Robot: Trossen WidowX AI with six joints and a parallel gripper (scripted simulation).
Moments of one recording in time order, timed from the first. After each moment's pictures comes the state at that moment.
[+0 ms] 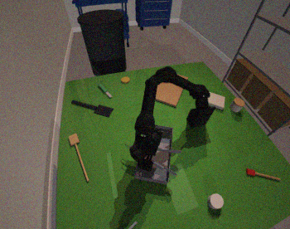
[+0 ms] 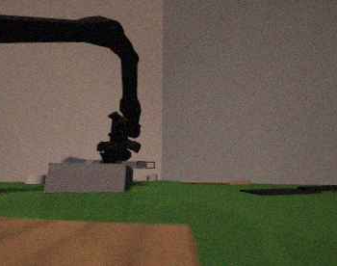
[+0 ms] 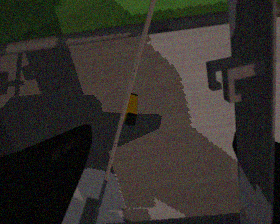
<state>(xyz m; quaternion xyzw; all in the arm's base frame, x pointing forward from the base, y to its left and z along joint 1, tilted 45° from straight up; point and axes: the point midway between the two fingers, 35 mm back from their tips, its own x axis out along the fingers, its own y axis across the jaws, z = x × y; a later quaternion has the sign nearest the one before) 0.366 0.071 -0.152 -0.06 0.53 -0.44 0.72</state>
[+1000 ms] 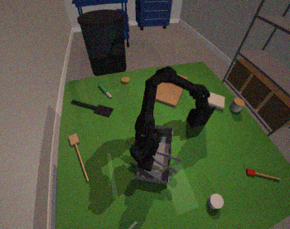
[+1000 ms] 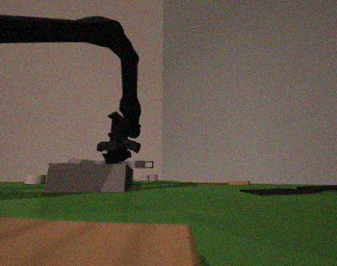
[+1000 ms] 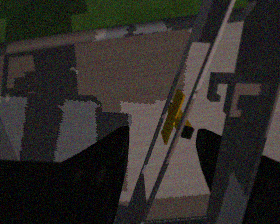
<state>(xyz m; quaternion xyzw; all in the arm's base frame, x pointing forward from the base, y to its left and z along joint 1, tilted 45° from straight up) 0.366 0.071 -0.151 -0.06 0.53 -0.44 0.72</state>
